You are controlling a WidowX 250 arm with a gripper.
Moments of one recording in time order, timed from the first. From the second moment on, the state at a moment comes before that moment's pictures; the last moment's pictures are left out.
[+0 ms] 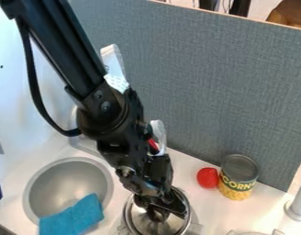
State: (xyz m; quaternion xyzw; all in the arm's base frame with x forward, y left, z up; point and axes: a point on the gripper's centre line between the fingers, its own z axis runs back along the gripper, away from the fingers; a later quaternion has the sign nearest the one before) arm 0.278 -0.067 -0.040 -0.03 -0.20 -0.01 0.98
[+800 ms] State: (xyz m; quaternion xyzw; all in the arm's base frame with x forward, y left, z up) arm 0.285 -0.061 -0.049 -0.02 -0.19 0.00 0.98
